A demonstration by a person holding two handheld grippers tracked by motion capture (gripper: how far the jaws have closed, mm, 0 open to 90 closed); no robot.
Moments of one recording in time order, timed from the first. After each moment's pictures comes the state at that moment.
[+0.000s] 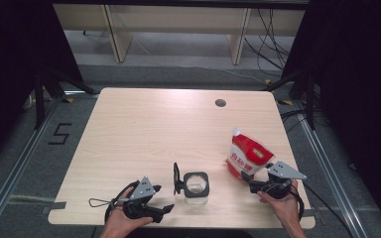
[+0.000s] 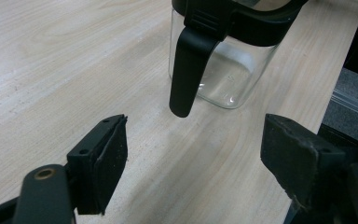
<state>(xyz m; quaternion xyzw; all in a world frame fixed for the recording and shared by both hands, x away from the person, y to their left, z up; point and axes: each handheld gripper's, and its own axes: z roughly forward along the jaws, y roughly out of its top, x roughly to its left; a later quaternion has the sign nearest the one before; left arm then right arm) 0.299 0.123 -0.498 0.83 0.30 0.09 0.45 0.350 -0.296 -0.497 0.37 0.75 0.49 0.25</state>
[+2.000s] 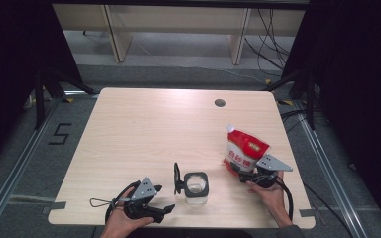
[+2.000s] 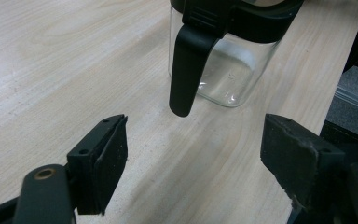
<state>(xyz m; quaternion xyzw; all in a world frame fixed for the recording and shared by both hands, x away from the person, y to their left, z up) 0.301 0.124 -0.497 0.85 0.28 0.10 0.43 0.384 -0.271 -0.515 0.34 0.73 0.54 0.24</state>
